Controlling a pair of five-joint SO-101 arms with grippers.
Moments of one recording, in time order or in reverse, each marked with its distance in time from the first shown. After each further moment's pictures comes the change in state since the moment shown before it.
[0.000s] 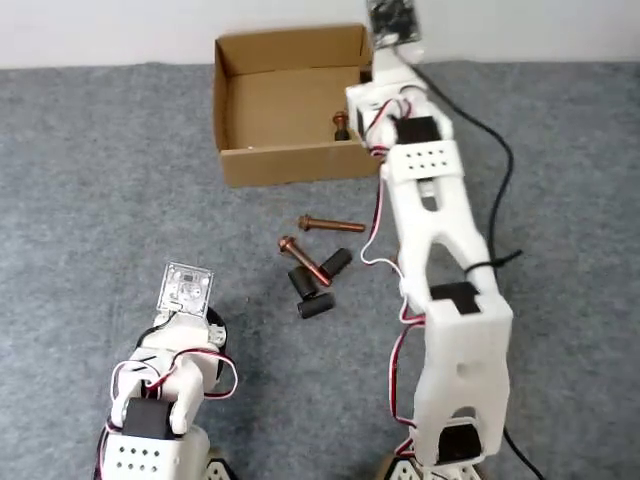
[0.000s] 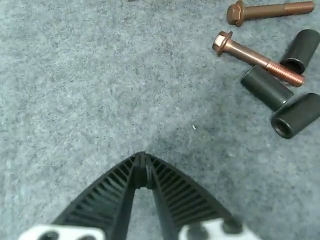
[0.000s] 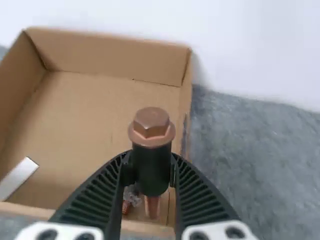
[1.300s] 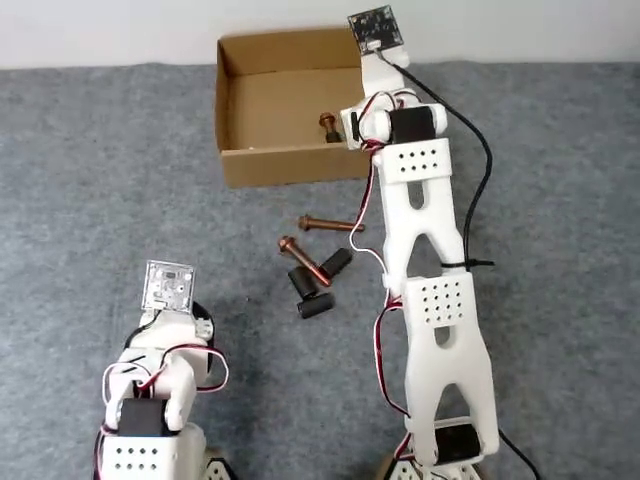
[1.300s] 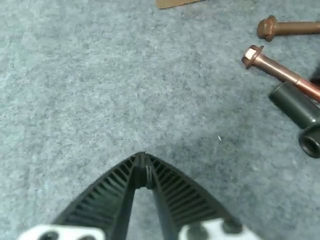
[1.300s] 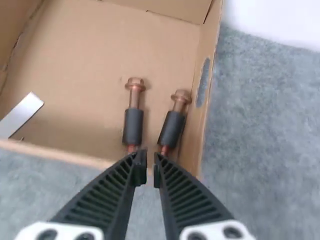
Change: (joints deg) left arm -5.5 0.0 0.2 -2.3 -0.1; right arm -1.1 26.5 -54.9 45.8 2.0
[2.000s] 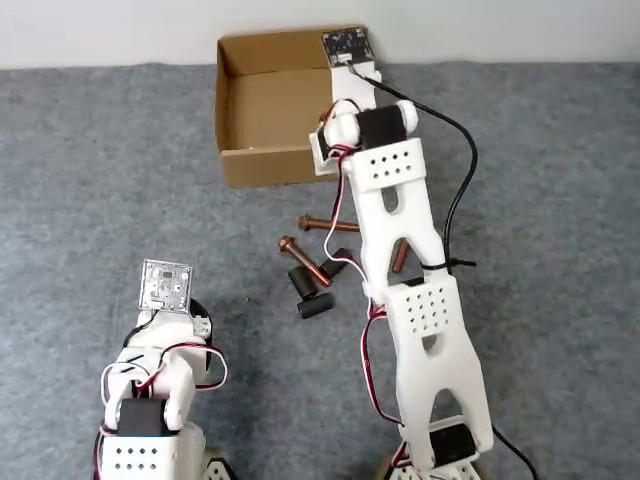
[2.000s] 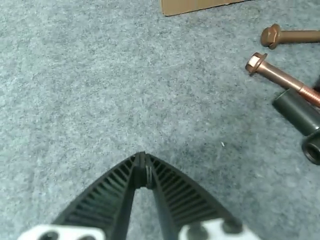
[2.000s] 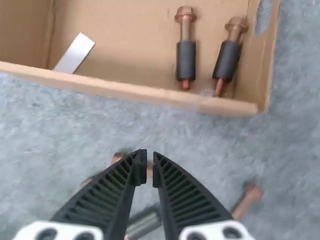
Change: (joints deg) left arm -0.3 0.0 0.0 -1.2 0.0; right arm -6.9 -7.5 4.5 16.9 -13.0
